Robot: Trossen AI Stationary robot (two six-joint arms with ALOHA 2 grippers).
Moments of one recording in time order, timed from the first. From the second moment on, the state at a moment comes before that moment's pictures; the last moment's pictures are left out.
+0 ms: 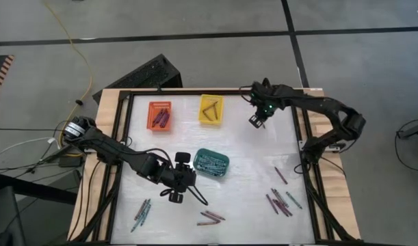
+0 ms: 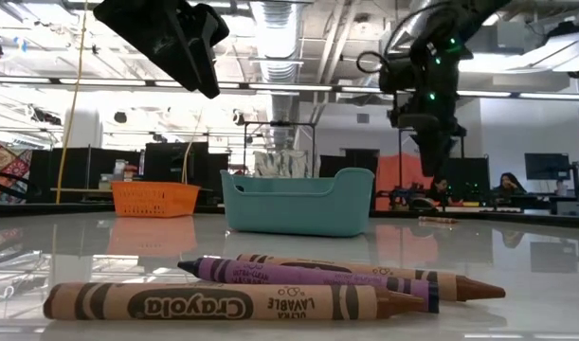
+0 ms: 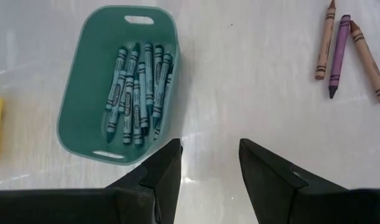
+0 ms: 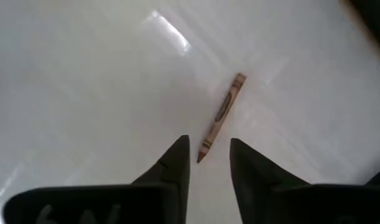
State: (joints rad) left arm -0.42 1.59 1.19 -0.57 -0.30 -0.14; right arm -0.66 1.37 1.03 -0.93 0.06 0.12
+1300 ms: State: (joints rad) left arm -0.38 1.59 1.19 -0.43 -0.42 -0.13; right arm -0.74 1.49 0.81 -0.61 -0.02 0.05
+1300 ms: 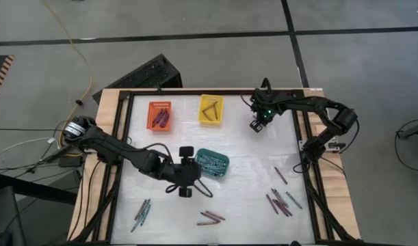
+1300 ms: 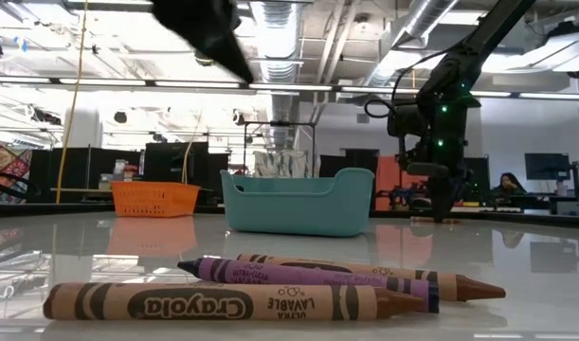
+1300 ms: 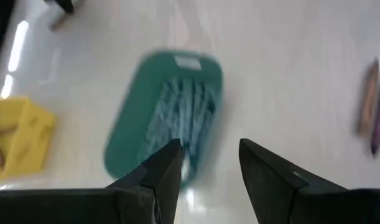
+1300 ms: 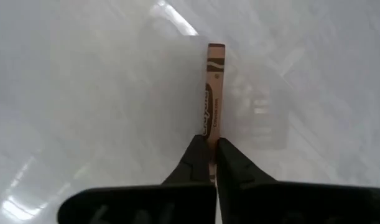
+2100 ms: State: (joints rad) left arm -0.08 1.59 1.19 0.28 -0.23 0.15; right arm -0.25 0.77 0.81 -0.46 0.00 0.02
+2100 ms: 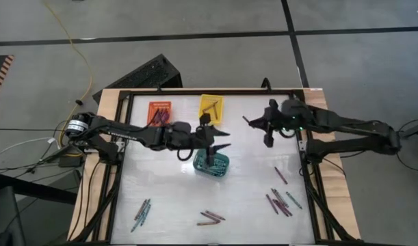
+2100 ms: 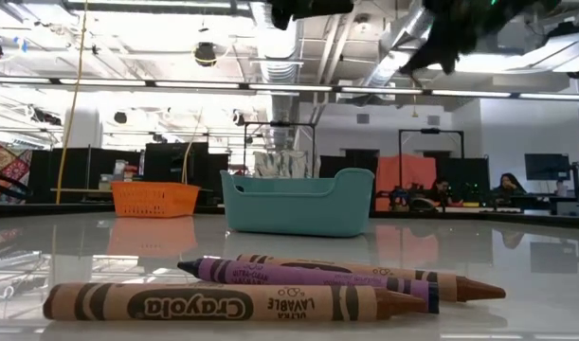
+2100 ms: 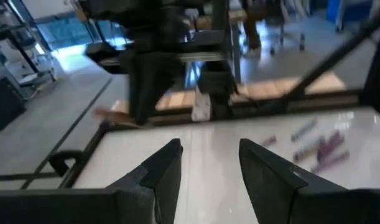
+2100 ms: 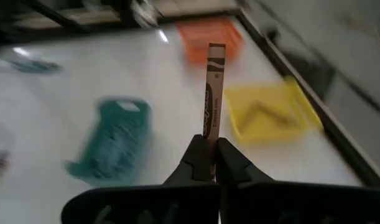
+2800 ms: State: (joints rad) left arm -0.03 1.62 1.19 0.51 -0.13 0.13; right arm 0.04 0.86 0.81 -0.06 0.02 -0.16
